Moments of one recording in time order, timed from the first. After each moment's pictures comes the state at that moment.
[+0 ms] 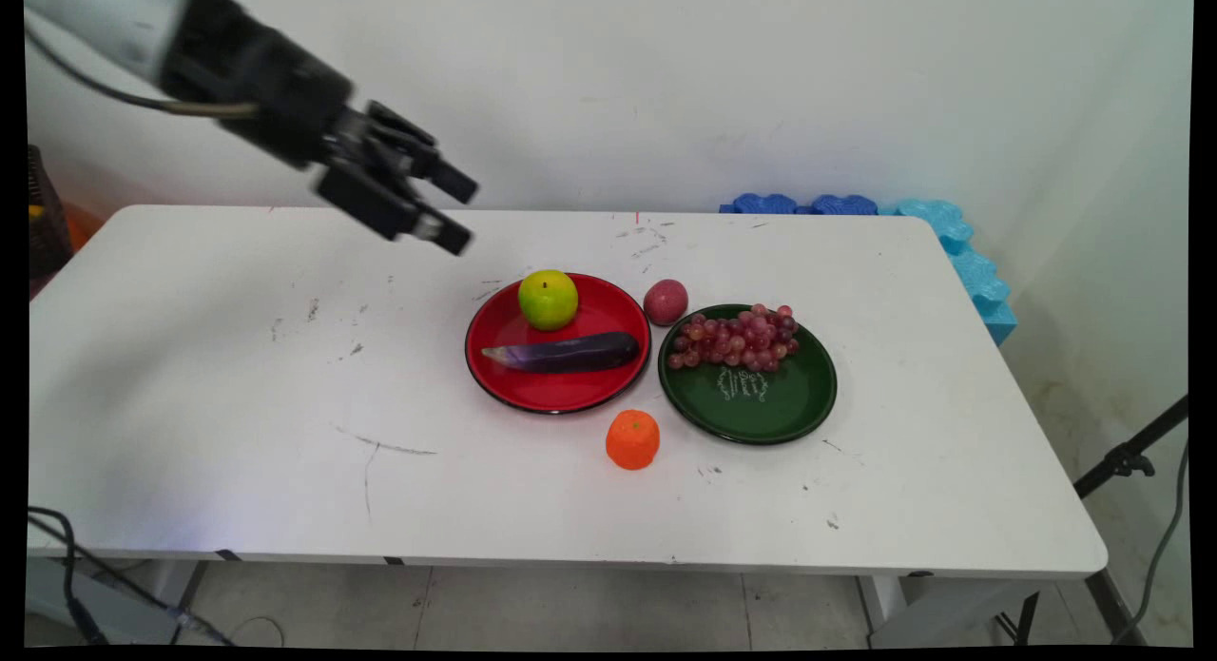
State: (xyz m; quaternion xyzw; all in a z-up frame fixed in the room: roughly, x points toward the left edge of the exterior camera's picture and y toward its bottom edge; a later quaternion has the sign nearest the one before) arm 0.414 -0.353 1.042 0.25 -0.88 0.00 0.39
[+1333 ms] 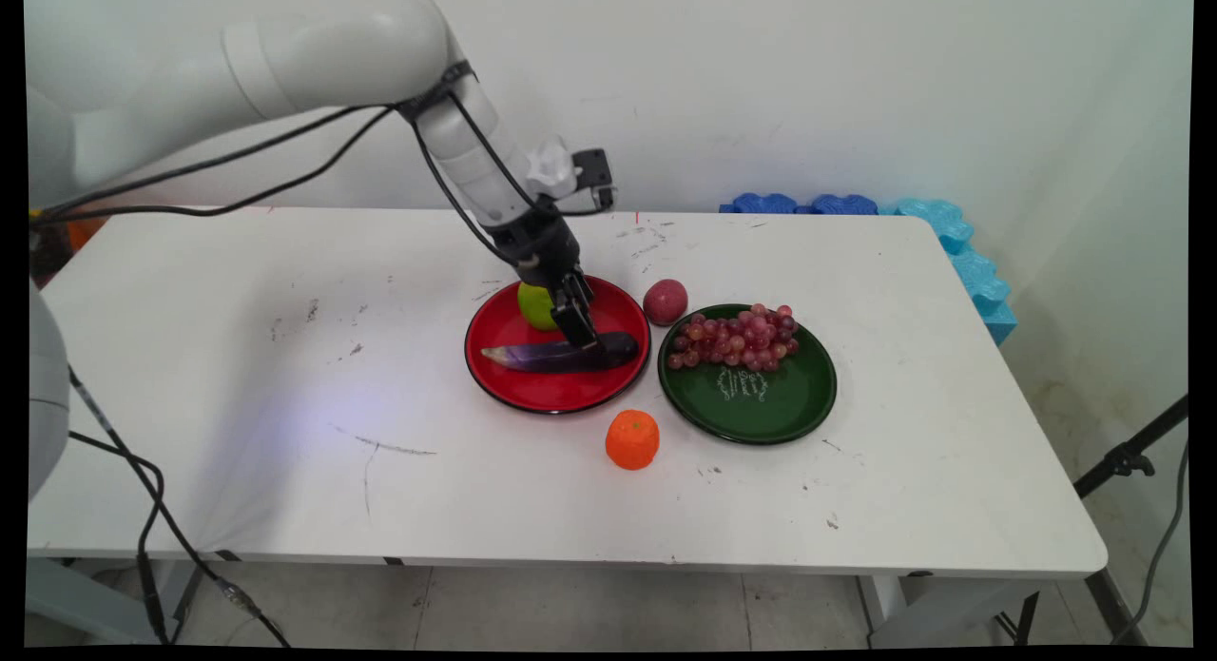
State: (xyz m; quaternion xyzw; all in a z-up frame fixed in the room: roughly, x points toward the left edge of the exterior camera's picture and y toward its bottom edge) arm 0.274 -0.504 0.863 0.24 -0.95 0.02 0.18
